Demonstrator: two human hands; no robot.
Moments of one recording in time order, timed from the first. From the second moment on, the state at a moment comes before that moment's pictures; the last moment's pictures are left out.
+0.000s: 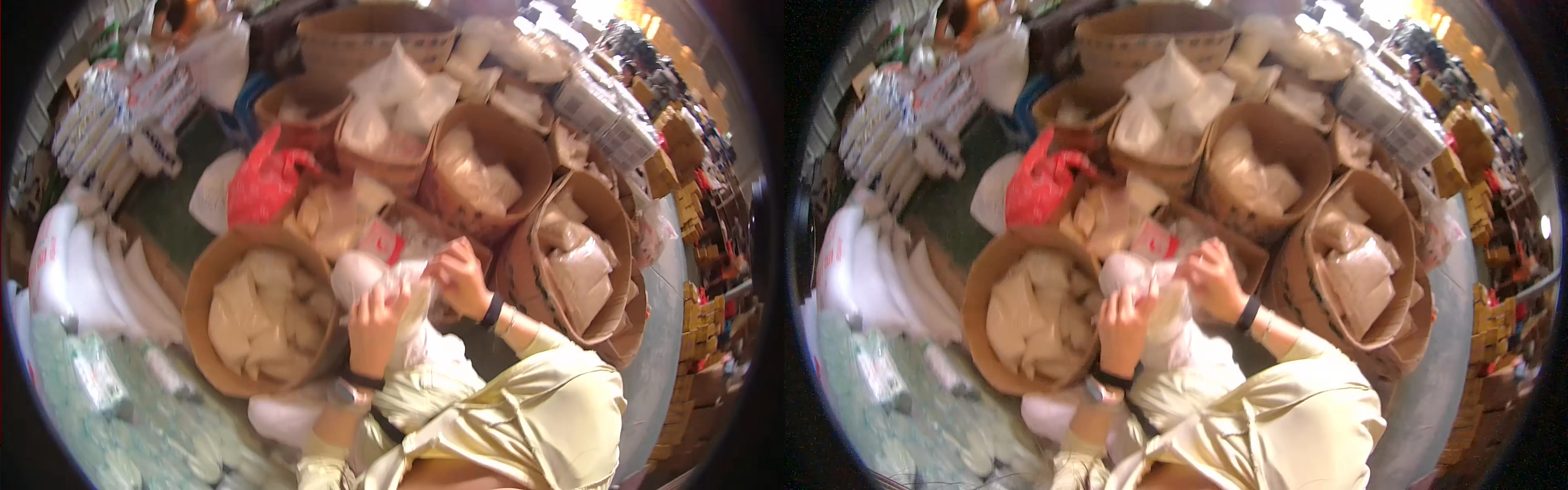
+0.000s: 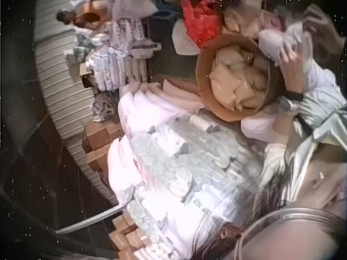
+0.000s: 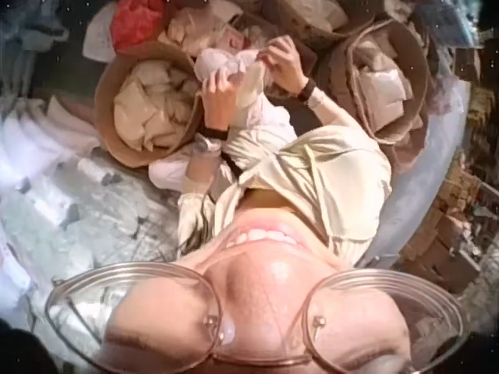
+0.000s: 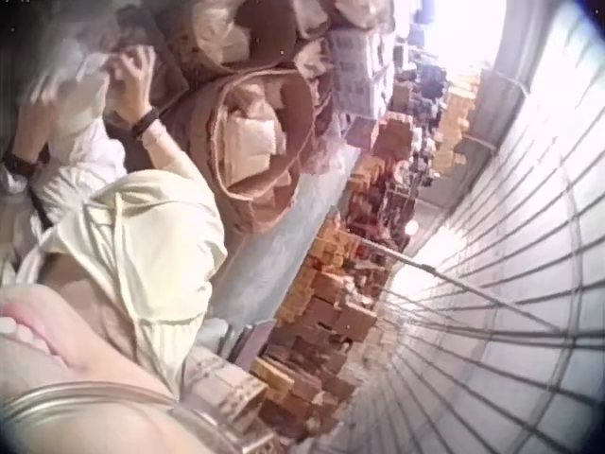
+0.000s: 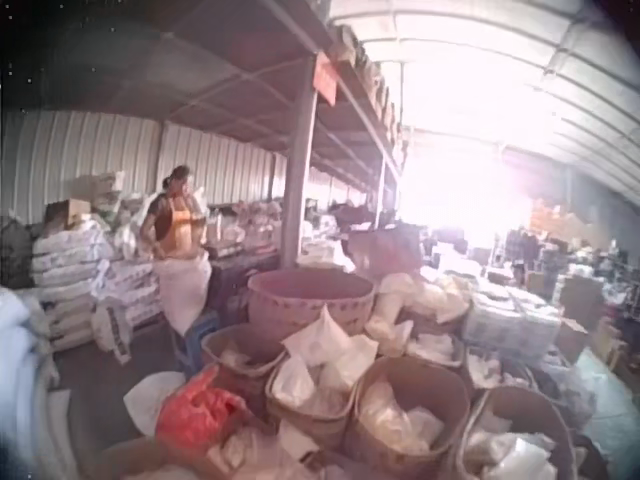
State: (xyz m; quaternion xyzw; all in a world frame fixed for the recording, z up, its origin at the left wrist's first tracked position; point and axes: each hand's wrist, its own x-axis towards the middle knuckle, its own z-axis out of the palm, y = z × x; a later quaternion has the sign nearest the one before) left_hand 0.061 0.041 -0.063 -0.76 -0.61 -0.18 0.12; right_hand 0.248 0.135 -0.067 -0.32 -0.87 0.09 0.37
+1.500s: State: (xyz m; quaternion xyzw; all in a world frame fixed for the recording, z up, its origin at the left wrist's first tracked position) left_hand 0.075 0.061 -0.060 -0.69 -0.57 -0.45 -0.10; right_hand 0.232 0.170 -0.009 -0.19 -0.89 0.40 0.12
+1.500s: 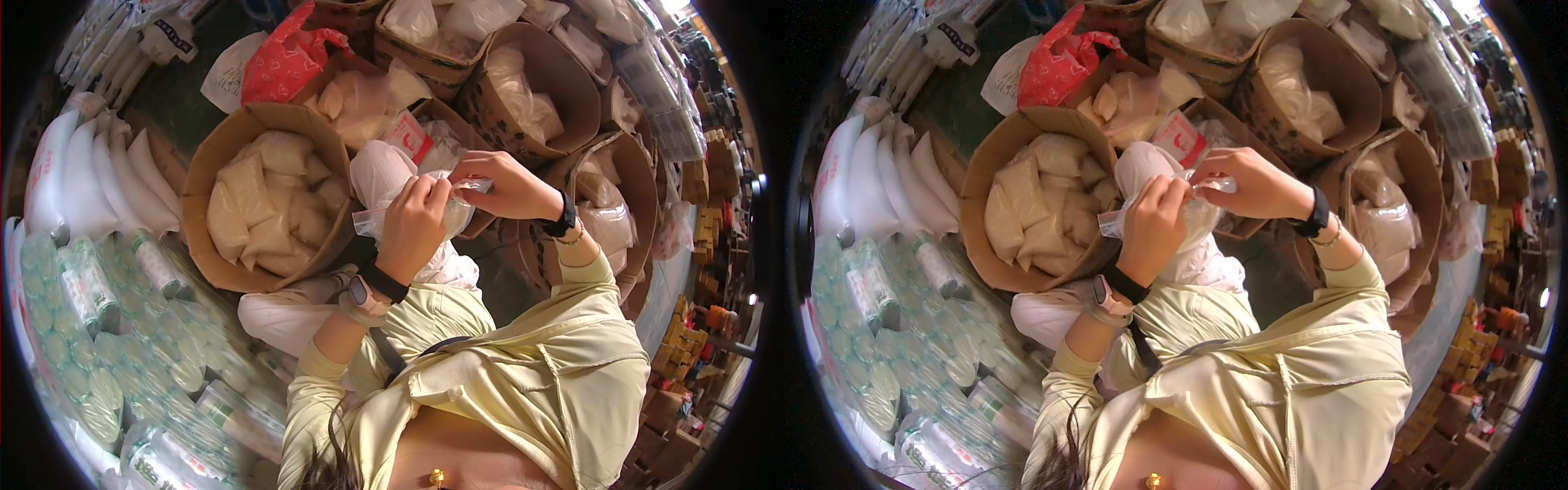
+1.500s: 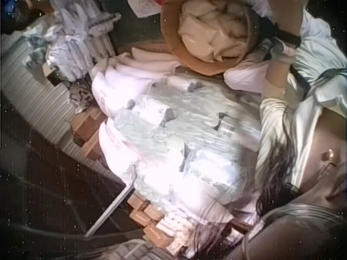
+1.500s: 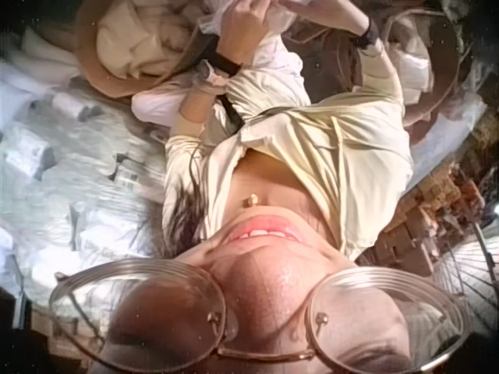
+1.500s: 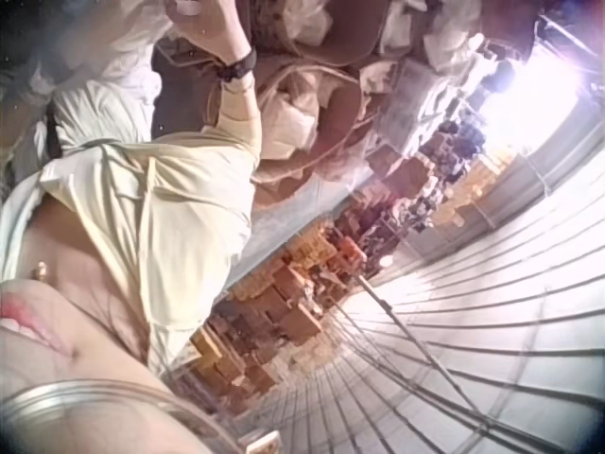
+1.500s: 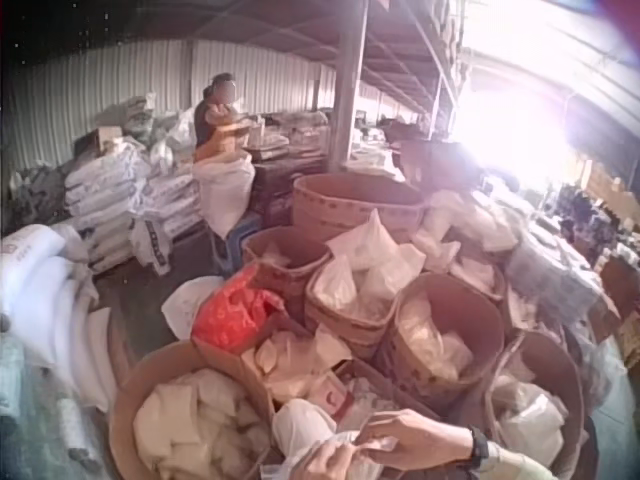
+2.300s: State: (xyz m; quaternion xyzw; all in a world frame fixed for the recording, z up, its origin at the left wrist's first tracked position) left_hand 0.054 0.062 -0.060 -0.63 -0.56 -0.45 -0.31; right_hand 0.230 0.149 -0.025 -0.23 -0.92 0.28 0.18
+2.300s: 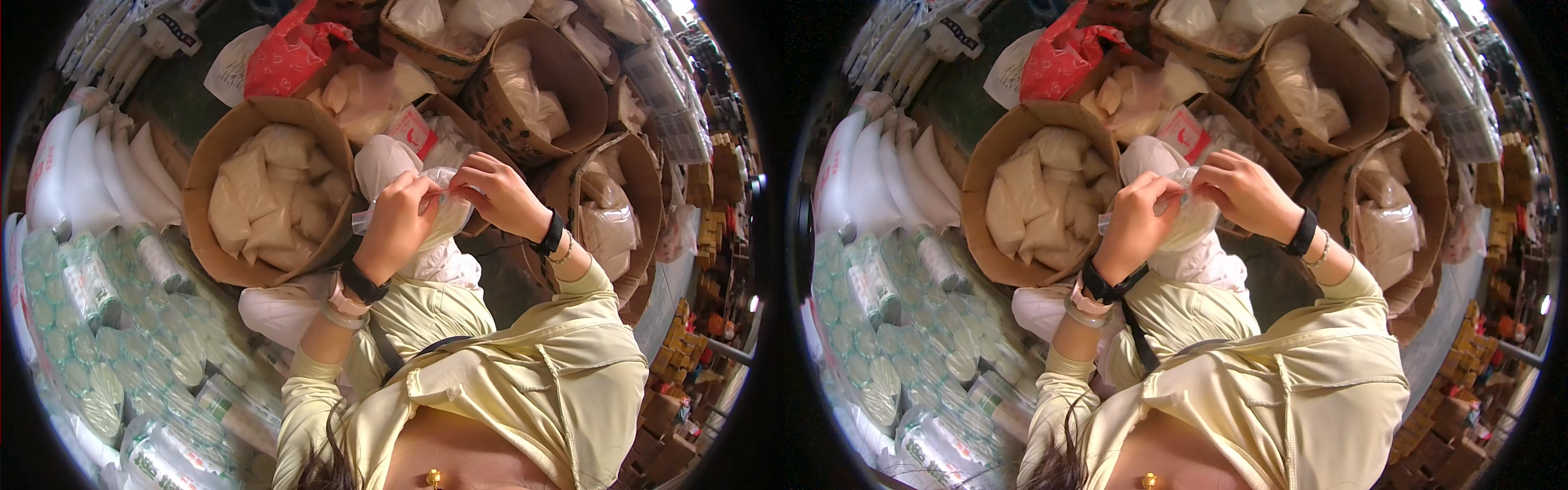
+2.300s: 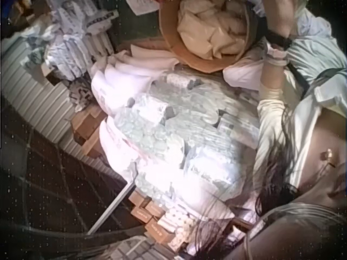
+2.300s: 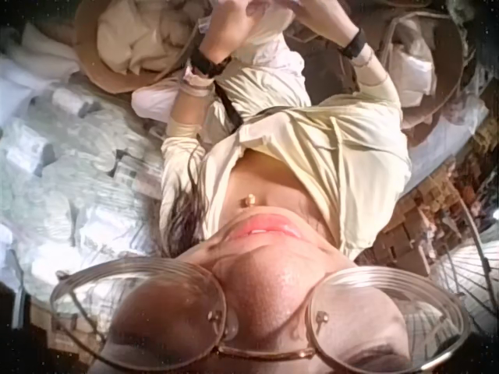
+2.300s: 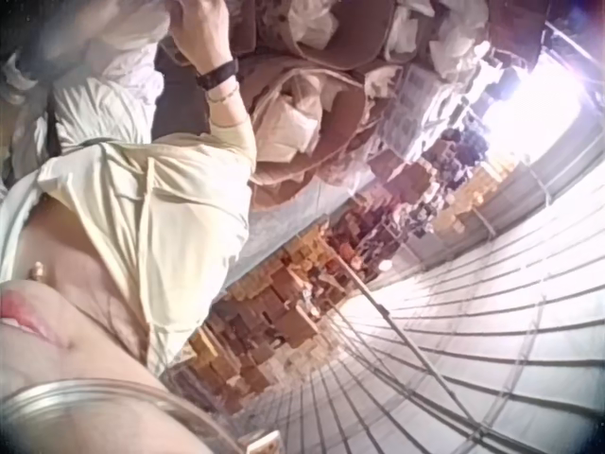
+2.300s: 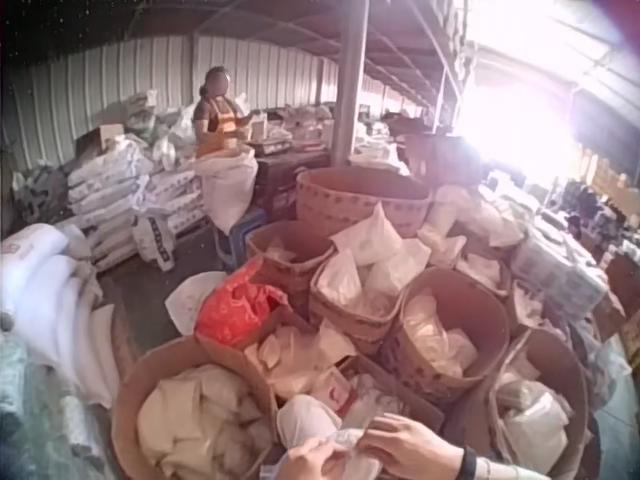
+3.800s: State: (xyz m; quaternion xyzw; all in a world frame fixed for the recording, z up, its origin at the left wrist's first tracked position) left_hand 0.019 0.020 -0.023 -0.66 -0.64 -0.39 -0.11; right_hand 0.247 0.129 -0.029 -0.23 -0.92 0.19 0.27
